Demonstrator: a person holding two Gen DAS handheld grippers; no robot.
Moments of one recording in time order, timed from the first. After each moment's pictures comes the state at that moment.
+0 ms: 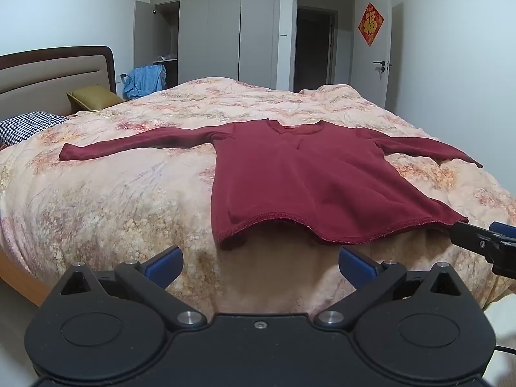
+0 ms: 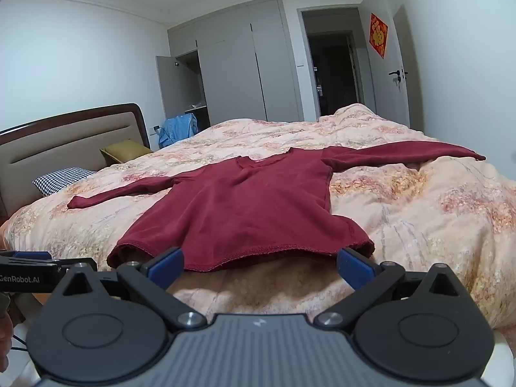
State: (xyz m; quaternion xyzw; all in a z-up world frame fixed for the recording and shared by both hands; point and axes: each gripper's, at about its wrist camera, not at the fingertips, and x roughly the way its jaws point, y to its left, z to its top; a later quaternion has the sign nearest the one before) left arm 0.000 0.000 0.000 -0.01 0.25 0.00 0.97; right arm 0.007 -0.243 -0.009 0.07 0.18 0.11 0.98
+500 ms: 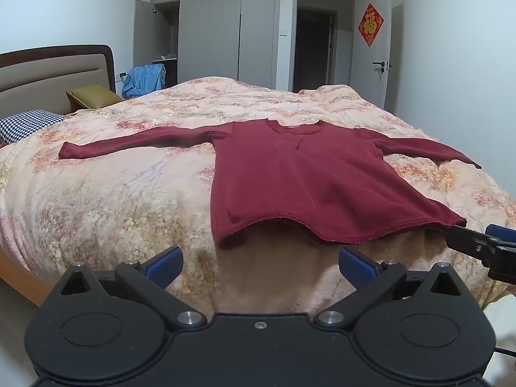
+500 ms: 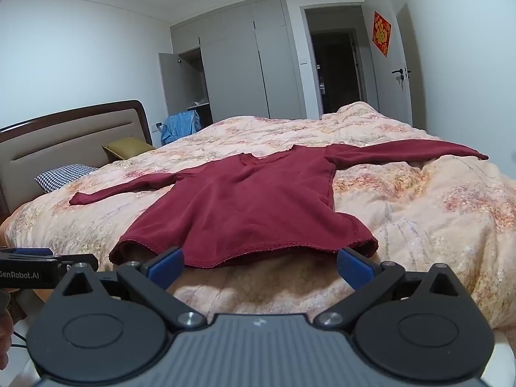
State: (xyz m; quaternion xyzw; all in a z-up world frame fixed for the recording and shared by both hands) left arm 0.000 0.000 0.000 -0.01 0.25 0.00 0.97; right arm 0.009 -0.243 -0.014 0.06 0.19 0.11 0.97
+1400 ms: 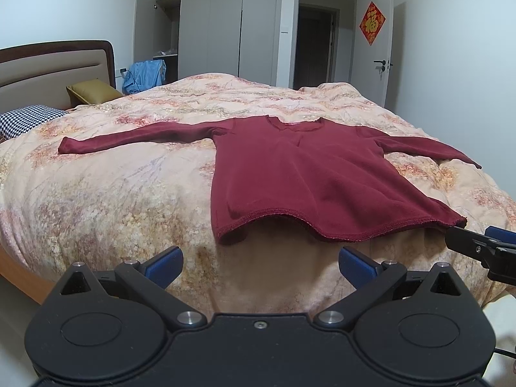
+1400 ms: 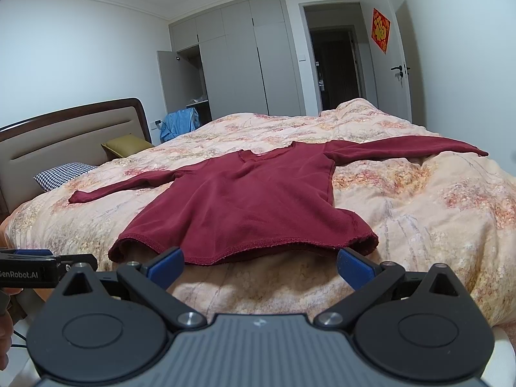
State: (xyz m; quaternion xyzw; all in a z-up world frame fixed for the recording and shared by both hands) left arm -0.001 0.001 -0.001 -0.02 0.25 0.00 0.97; right arm 0.009 -0.243 -0.011 0.06 0.19 0.11 0.97
